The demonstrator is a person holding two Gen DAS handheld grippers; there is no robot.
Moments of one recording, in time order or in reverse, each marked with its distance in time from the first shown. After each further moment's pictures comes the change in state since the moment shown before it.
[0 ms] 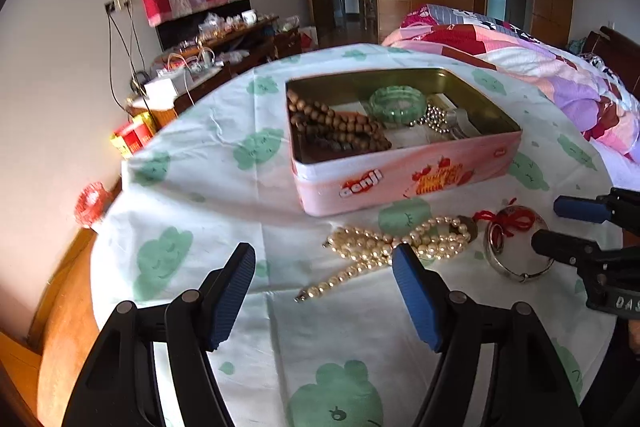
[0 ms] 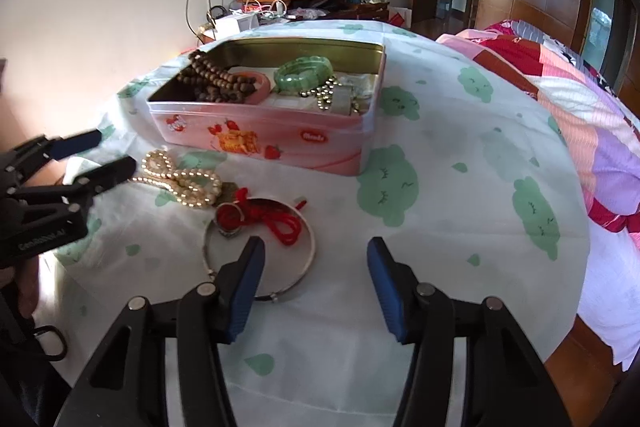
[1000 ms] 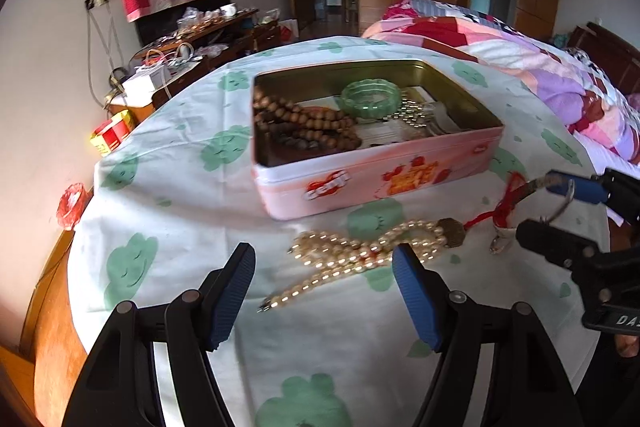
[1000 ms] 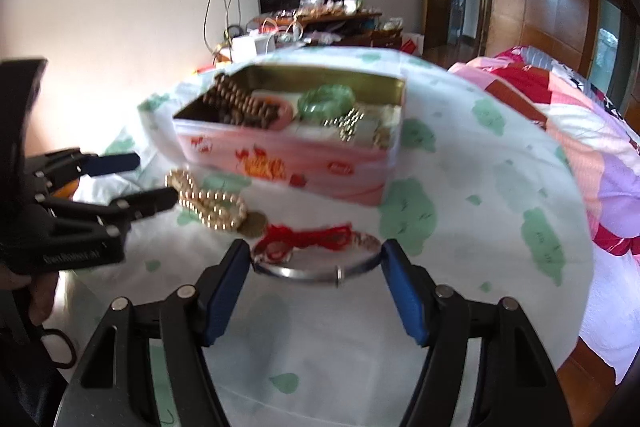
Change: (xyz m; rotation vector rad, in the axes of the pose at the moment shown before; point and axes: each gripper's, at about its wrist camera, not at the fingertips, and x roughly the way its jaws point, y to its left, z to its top) left arm 0.007 -0.015 0.007 0.044 0.026 -0.075; right arm -0.011 0.013 0.004 -0.043 -0.105 0.013
